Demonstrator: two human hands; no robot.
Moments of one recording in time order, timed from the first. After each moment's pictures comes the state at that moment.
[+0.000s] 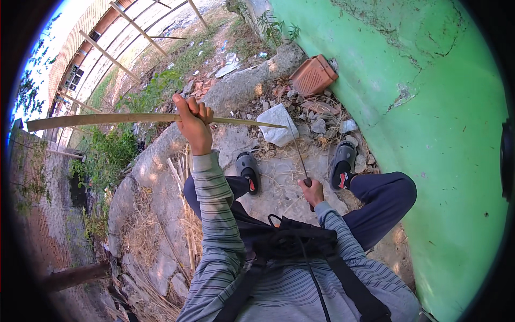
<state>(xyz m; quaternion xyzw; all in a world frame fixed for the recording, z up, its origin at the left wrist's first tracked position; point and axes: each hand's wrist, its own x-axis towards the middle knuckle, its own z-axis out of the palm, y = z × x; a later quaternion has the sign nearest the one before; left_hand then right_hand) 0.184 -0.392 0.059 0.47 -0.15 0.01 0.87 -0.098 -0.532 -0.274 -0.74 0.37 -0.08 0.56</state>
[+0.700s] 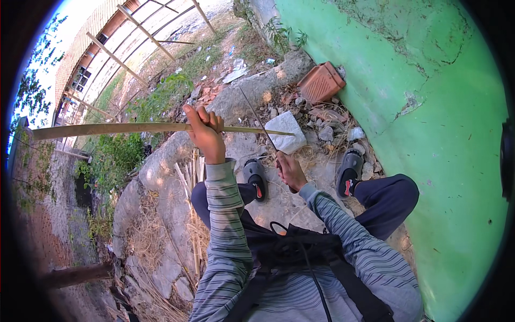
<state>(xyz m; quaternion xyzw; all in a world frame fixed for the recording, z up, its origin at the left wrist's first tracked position) 0.185 -0.397 0.052 0.46 -0.15 0.05 0.87 0.031 -0.514 -0.167 -0.65 0.18 -0.07 0.74</state>
